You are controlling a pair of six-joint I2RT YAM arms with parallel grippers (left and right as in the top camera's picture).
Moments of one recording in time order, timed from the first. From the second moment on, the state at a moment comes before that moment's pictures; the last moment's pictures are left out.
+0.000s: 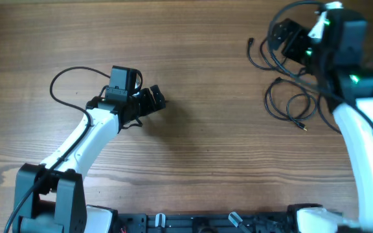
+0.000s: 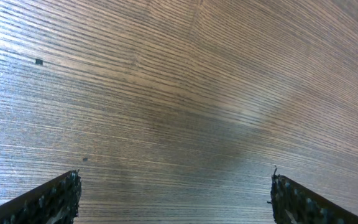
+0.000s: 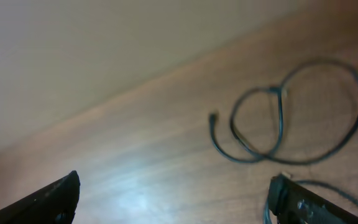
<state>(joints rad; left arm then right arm) -0.21 1.56 0.90 -0.42 0.17 -0.58 0.06 1.38 1.38 -0.59 -0.08 0.48</state>
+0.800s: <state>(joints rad) -0.21 1.56 0.90 -0.42 0.17 -0.58 0.06 0.64 1.18 -0.66 0.19 0.48</state>
